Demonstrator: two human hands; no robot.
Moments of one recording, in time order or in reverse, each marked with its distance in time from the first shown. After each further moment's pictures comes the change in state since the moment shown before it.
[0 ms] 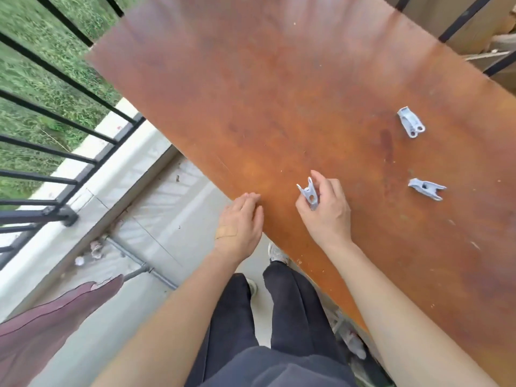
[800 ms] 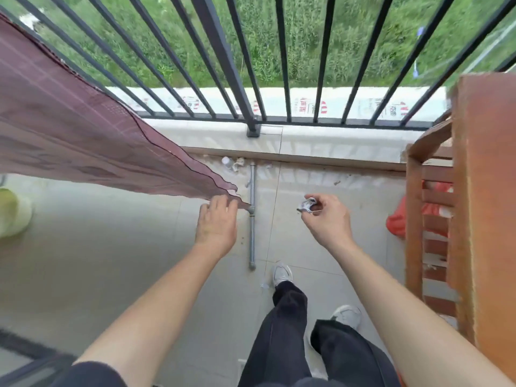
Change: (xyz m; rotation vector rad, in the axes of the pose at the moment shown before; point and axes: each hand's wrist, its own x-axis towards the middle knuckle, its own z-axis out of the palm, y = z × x) left_hand -0.272 -0.326 -0.164 0.373 0.061 -0.959; right_hand -0.150 -0.308 0.276 -0.061 -0.844 -0.551
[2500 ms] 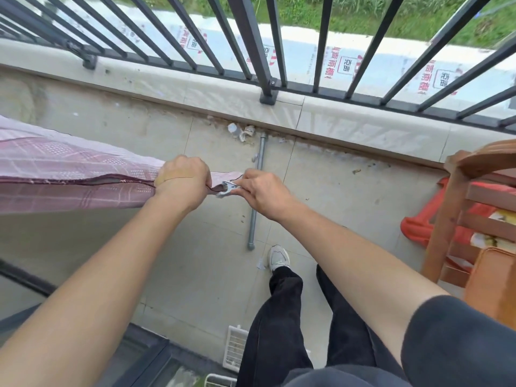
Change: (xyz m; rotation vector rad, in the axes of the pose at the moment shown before) left_hand 0.164 -0.069 -0.059 -0.092 -0.370 -0.337; right_hand 0.164 -0.084 0.129 -0.309 -0.510 -0.753
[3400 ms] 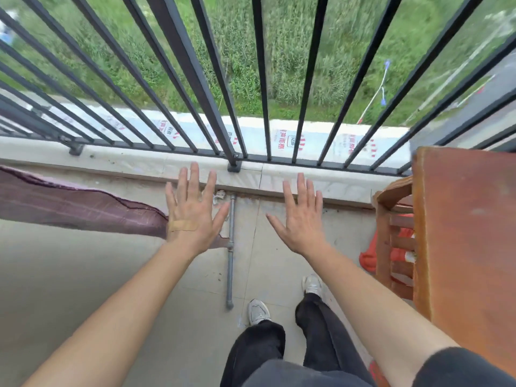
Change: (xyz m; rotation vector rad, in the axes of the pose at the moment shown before) left_hand -0.089 0.025 -0.020 -0.162 0.619 0.376; right_hand -0.124 -0.008 -0.099 -0.434 0.287 0.534
